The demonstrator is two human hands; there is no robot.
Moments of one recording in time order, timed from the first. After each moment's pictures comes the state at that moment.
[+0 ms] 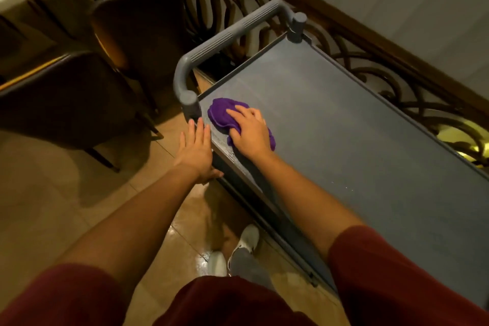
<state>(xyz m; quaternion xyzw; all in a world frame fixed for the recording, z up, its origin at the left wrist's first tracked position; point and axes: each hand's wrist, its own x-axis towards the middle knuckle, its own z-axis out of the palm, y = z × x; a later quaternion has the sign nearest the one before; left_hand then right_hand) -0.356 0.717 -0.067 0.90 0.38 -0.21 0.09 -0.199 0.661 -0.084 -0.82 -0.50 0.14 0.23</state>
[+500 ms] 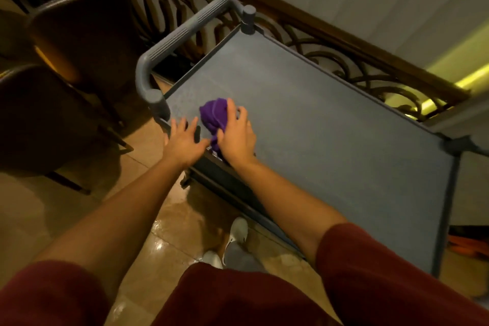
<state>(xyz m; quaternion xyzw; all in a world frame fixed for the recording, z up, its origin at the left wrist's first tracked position) -0.341 0.709 -0.065 0.87 0.40 -0.07 0.27 -0.234 0.606 -0.053 -0.90 -0.34 0.11 0.24</state>
